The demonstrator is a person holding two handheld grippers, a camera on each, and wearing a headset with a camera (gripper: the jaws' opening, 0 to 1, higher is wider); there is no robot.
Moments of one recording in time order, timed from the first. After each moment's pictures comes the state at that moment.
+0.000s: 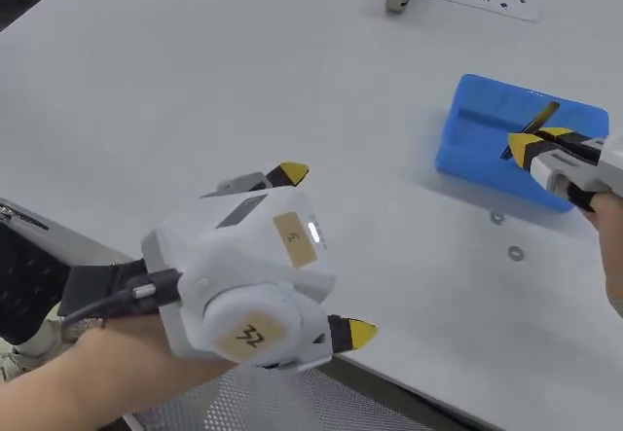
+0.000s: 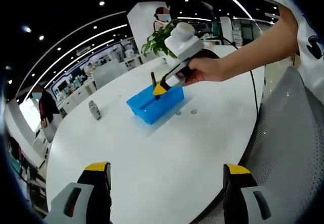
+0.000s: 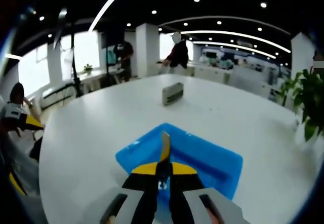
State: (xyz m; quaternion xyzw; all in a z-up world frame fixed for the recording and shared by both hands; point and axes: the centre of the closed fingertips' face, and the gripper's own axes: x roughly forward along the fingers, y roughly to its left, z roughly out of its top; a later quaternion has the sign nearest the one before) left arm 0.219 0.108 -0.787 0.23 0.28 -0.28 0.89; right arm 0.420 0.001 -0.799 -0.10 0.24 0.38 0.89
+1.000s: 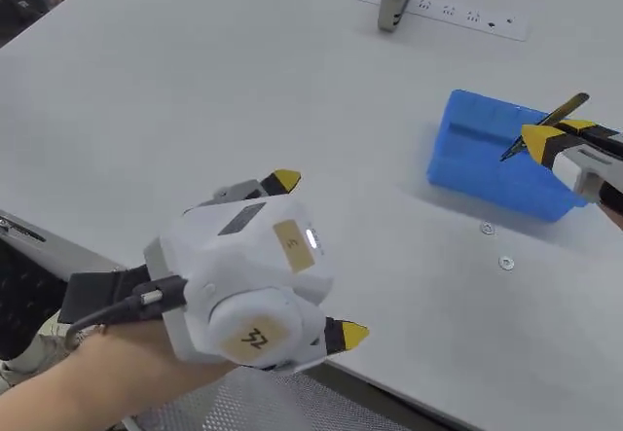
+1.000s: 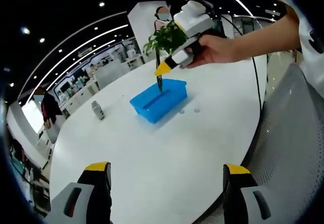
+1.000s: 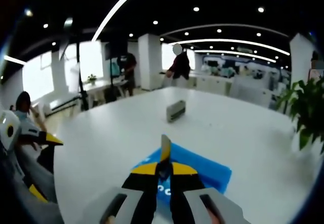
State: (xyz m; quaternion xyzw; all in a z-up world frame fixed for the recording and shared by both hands) left arm 0.220 0.112 -0.786 0.24 0.28 -0.26 0.89; right arm 0.396 -0.008 -0.741 -0.08 0.20 0.40 0.89
